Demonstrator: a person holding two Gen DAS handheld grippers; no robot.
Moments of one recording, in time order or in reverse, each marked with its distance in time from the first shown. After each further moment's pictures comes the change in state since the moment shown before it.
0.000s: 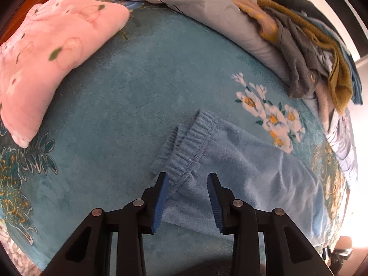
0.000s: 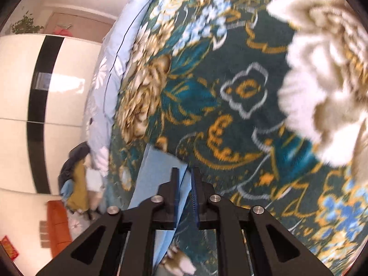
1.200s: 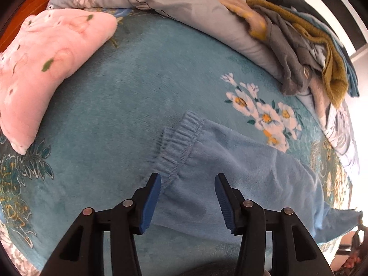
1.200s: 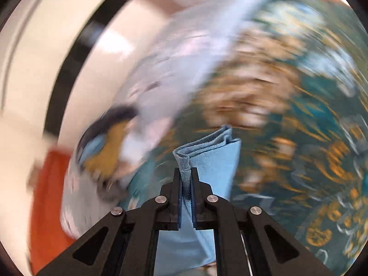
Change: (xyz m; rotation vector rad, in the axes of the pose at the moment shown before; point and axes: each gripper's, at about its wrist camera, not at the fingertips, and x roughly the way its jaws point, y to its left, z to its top) left arm -0.005 -0.007 -0.003 0.008 -0.048 -0.016; right arm 0.035 0.207 -0.076 -0.559 0.024 0.105
